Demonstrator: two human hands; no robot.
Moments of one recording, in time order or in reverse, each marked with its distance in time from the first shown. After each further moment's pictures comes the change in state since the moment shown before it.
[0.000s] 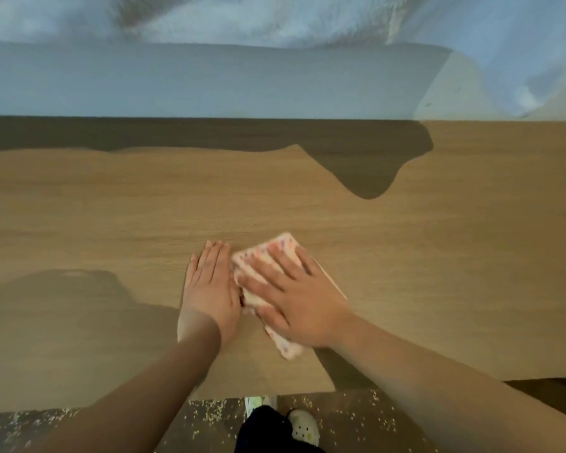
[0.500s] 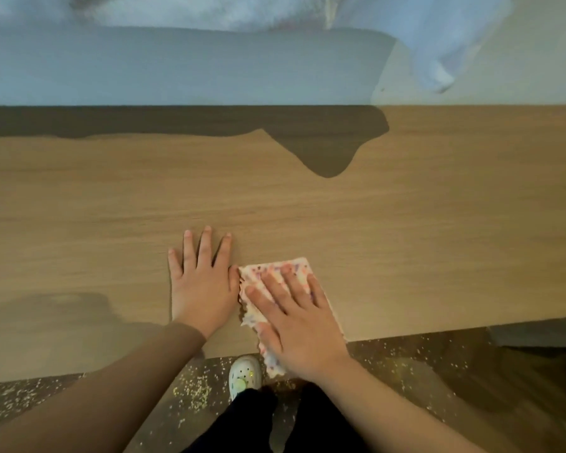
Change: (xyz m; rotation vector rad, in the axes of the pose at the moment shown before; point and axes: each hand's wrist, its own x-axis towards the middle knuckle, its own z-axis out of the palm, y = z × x) left_hand -0.020 0.034 0.011 0.340 -0.197 0.007; right_hand -0.084 -0.042 0.017 0.067 0.021 0.363
